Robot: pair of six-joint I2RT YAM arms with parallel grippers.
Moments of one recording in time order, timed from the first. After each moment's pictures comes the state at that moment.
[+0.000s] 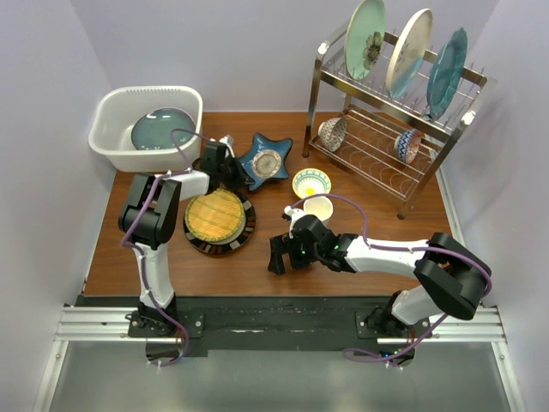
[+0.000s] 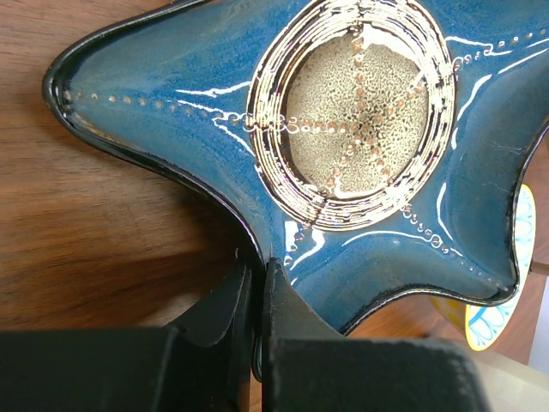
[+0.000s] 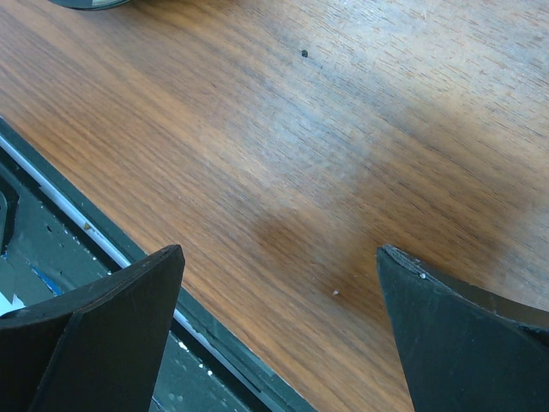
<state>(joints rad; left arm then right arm) -0.28 2.02 1.19 0.11 0.31 -0.68 0.94 1.45 0.63 0.01 -0.10 0.59</state>
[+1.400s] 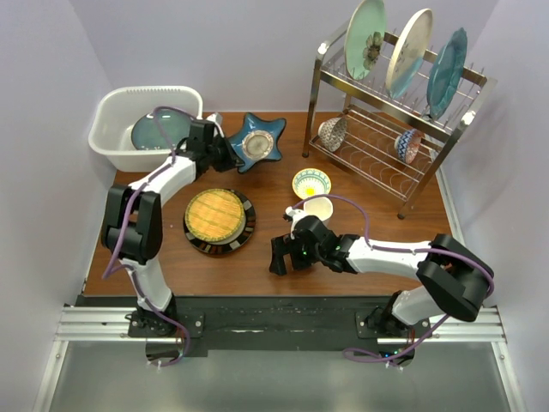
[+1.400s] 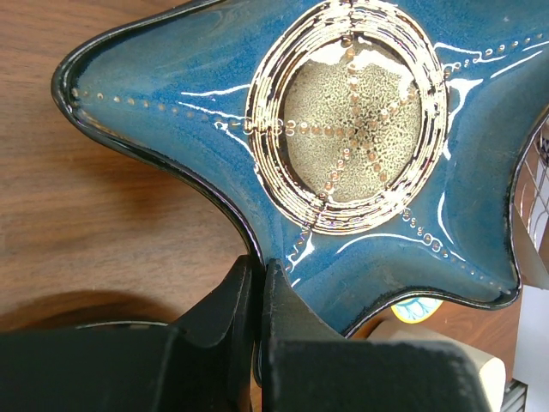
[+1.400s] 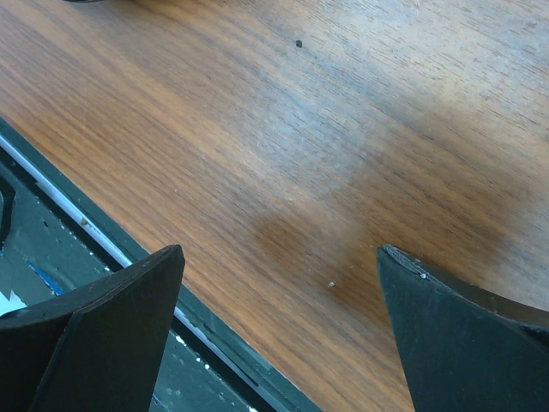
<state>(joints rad) -0.24 1.84 1.32 -0.16 0.26 -0.62 0.94 1.43 0.62 0.00 -0.10 0.59</state>
